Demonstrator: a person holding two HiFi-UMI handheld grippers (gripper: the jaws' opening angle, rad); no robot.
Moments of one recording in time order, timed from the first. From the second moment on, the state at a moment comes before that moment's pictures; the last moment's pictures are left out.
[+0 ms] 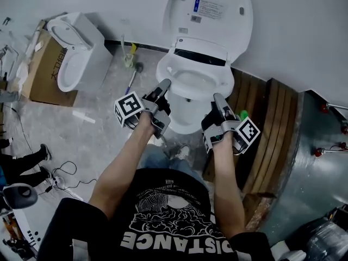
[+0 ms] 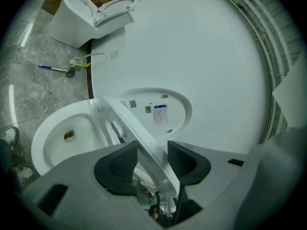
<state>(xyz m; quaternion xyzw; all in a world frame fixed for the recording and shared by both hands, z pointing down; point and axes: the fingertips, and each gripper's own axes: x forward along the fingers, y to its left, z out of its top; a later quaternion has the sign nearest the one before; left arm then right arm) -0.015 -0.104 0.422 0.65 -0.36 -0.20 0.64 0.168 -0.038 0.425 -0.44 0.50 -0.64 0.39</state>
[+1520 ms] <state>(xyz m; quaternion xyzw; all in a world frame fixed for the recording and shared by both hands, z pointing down) 0.027 -0.239 0.313 0.70 -0.25 -0.24 0.62 0.209 -0.179 0.322 -0.40 0.52 -0.55 0.52</state>
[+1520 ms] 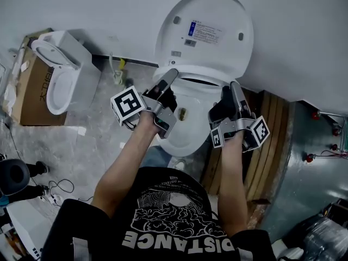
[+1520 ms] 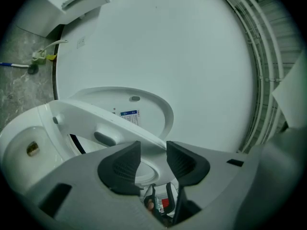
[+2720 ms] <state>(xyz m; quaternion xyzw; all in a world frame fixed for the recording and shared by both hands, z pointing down) 0.060 -0.338 0.306 0.77 -0.22 -0.16 0.57 0.236 -0.278 0.306 -0.57 0.60 -0.44 0.36</state>
